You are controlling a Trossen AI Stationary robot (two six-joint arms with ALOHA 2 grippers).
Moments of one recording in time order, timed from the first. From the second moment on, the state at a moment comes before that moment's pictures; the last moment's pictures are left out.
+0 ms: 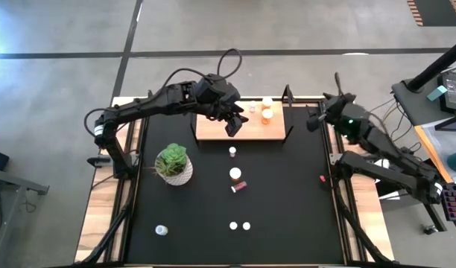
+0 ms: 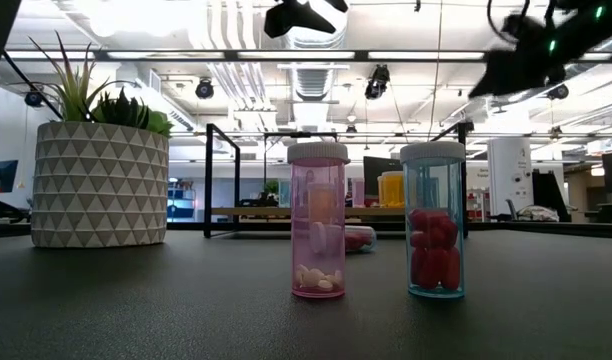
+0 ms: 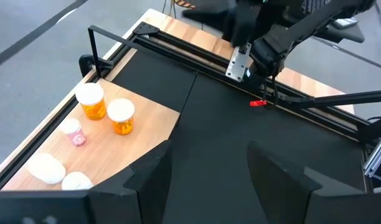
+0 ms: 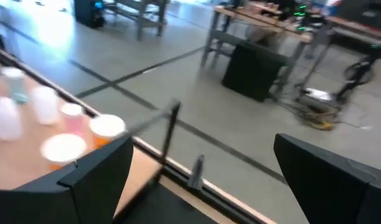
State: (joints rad) left arm 0.22 1.71 1.94 -0.79 0.03 -0.25; right arm -0.67 0.41 0.54 -0.30 0.37 -0.15
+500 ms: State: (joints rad) left arm 0.21 1.64 1.94 -0.80 0.03 -0.31; right arm -0.67 0.54 0.96 -0.54 -0.21 0.34
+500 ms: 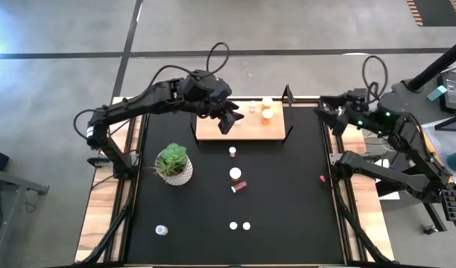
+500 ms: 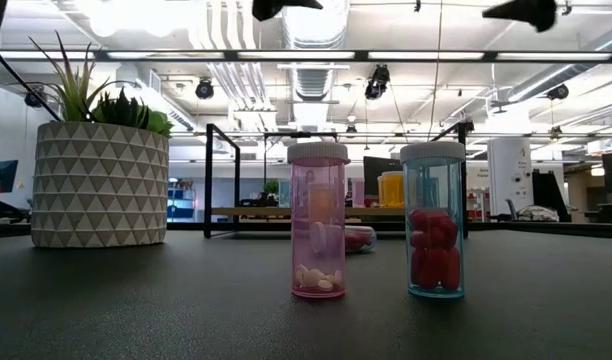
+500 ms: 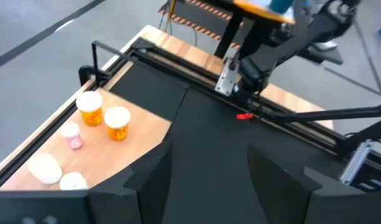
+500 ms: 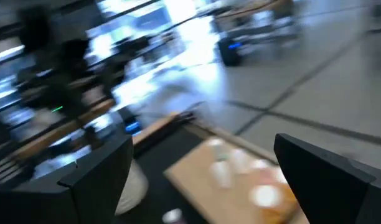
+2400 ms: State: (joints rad) left arm 0.10 1.36 1.72 -1.03 -0.10 -0.46; right arm -0.35 1.37 1.30 -0.34 -0.55 0.43
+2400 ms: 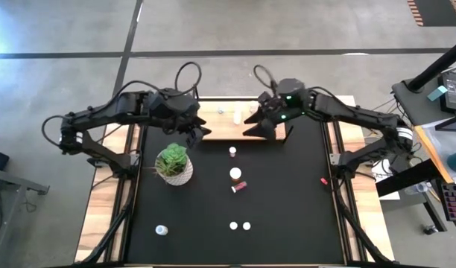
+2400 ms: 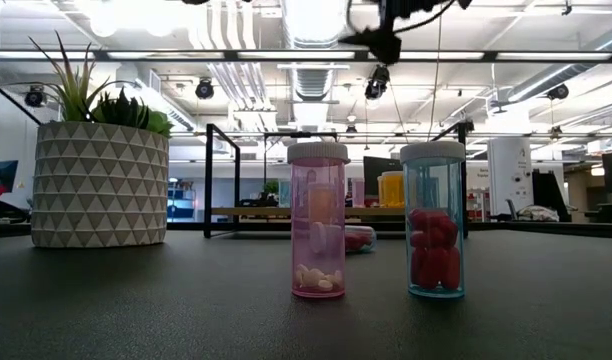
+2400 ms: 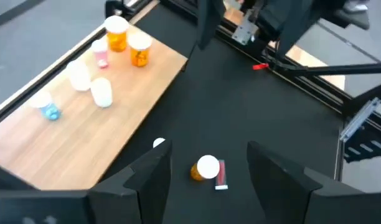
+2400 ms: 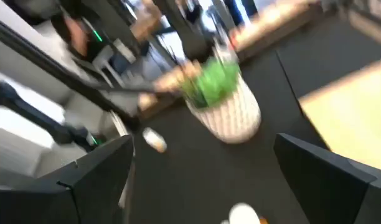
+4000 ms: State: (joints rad) left arm 0.08 0.76 0.86 -0.06 -0.05 -0.52; right arm -0.14 1.91 1.40 -0.51 0.06 0.42
